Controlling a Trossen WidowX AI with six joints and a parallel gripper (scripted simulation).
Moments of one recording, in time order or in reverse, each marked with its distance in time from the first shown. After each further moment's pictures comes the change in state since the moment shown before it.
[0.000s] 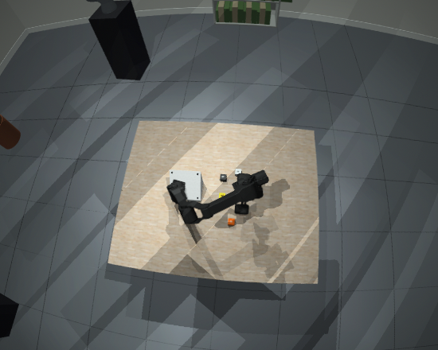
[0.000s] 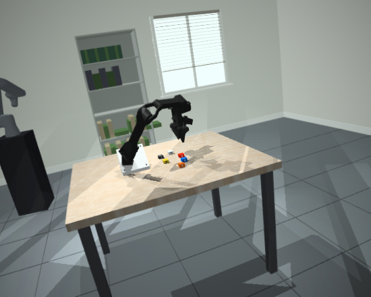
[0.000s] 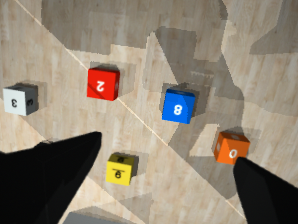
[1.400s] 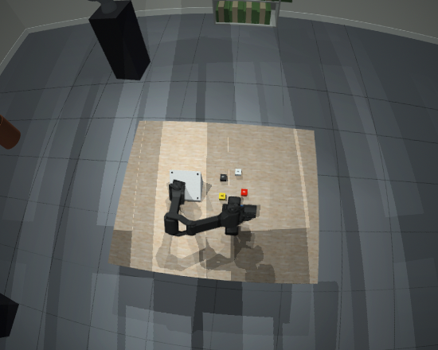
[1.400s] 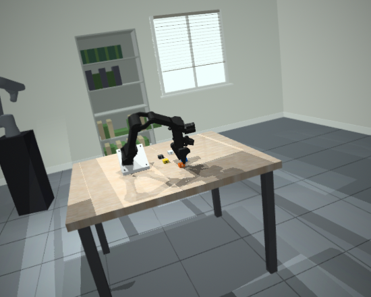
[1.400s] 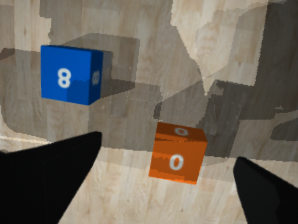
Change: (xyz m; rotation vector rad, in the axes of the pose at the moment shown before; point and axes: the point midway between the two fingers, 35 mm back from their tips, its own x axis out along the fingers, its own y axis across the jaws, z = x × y) arm 0.100 -0.080 -0.037 0.000 -0.002 -0.004
